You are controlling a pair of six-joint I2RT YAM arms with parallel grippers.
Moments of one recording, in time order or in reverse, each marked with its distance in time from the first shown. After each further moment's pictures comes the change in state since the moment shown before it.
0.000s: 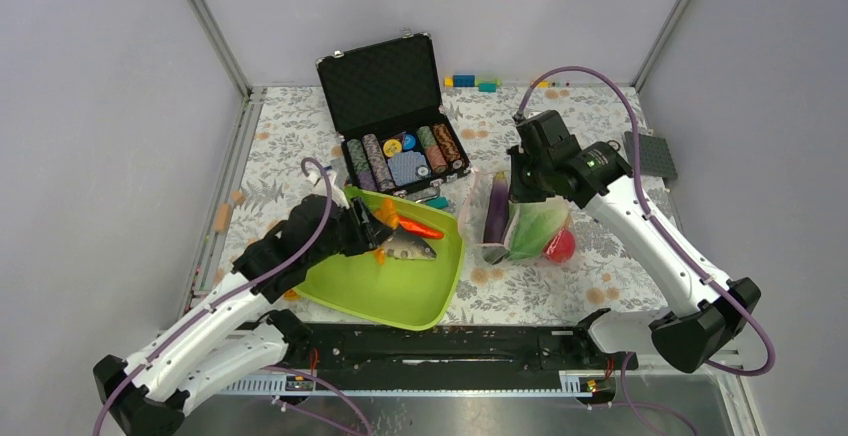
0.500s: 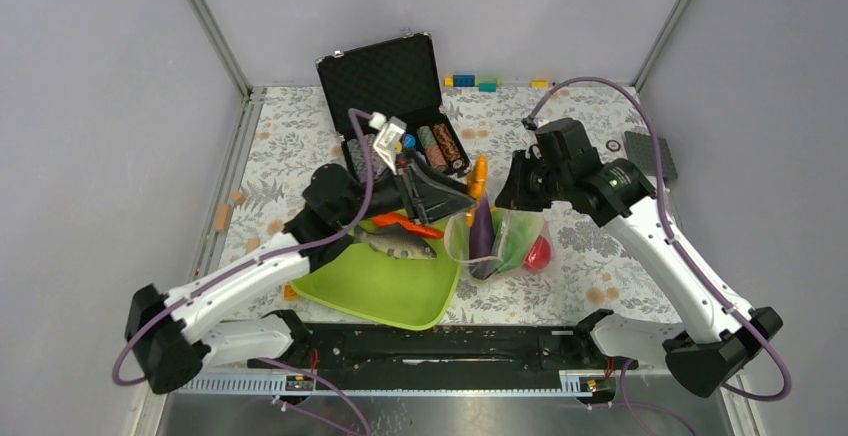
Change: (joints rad) left arm -0.129 0.291 0.159 1.014 0.593 0.061; right arm -0.006 -0.118 -0.070 0.069 -0.206 0.116
